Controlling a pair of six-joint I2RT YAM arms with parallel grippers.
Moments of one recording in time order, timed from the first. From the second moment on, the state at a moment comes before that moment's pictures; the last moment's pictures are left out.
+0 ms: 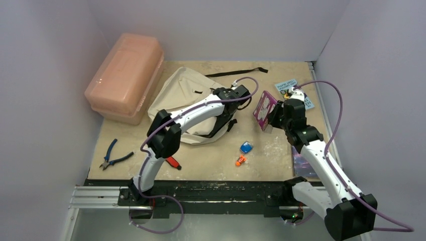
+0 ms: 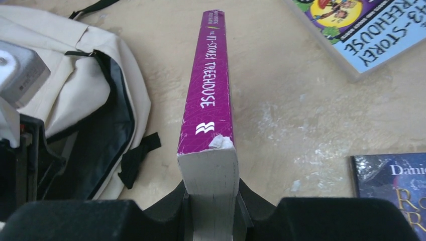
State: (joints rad) left arm -0.89 2.20 1.98 -1.03 -0.54 -0.31; right arm 0.26 0.96 0.78 -0.40 0.20 0.46
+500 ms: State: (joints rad) left arm -0.79 1.87 1.97 -1.07 -0.52 -0.30; right arm 0.24 1.10 0.78 -0.23 -0.35 0.73
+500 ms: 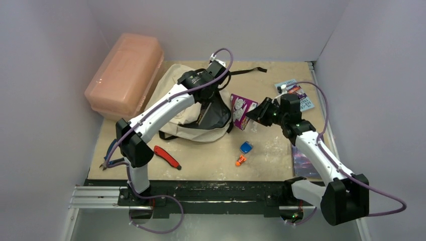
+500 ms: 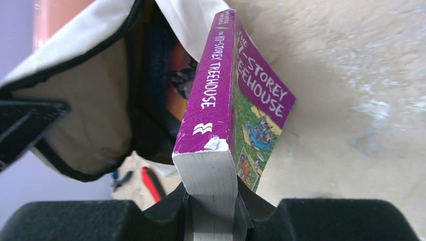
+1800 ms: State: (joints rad) left arm -0.75 1.87 1.93 -1.05 -0.21 -0.26; right arm 0.24 1.52 0.62 0.69 -0.72 1.39
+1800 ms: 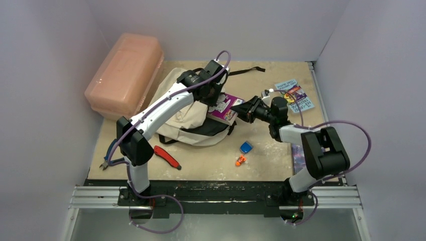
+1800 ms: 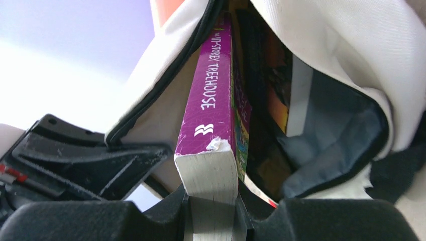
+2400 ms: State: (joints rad) left arm -0.76 1.87 1.96 -1.03 -0.08 -0.29; right arm 0.43 1.90 0.71 1.08 -0.60 1.47
